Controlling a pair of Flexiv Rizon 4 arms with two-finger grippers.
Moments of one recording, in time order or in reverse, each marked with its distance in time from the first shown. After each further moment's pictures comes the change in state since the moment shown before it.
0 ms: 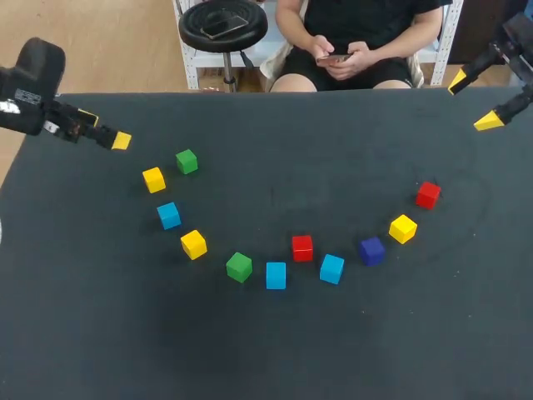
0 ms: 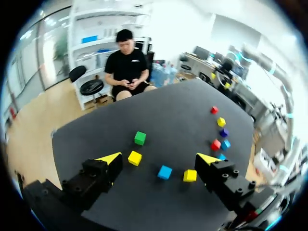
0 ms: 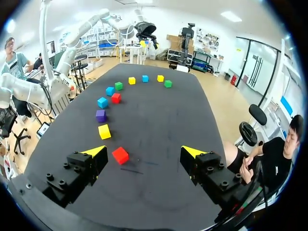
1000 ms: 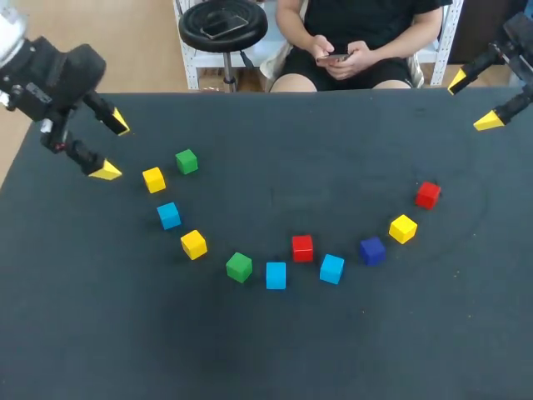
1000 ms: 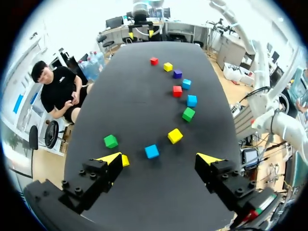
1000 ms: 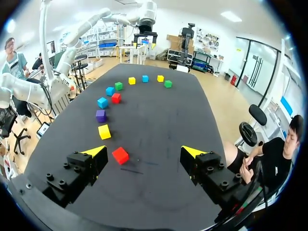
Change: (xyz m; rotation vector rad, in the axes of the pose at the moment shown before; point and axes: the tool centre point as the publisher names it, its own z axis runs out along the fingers) left arm 0.019 -0.033 0.002 0.287 0.321 0.685; right arm 0.000 0.000 0.000 0.000 0.000 0.000
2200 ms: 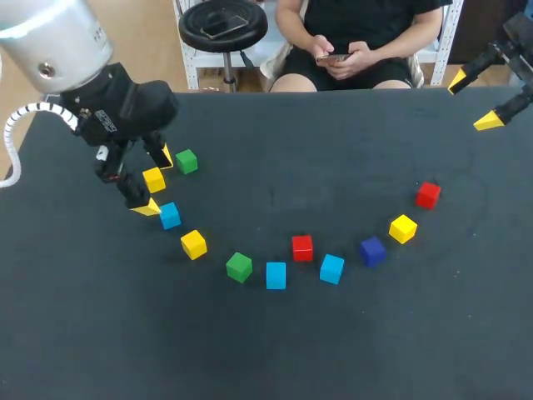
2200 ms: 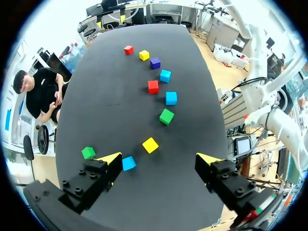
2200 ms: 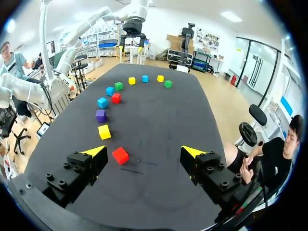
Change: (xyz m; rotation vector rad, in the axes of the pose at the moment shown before) left arm -0.044 -0.053 0.037 0.069 0.178 0.072; right arm 0.000 0.000 0.000 0.000 0.000 0.000
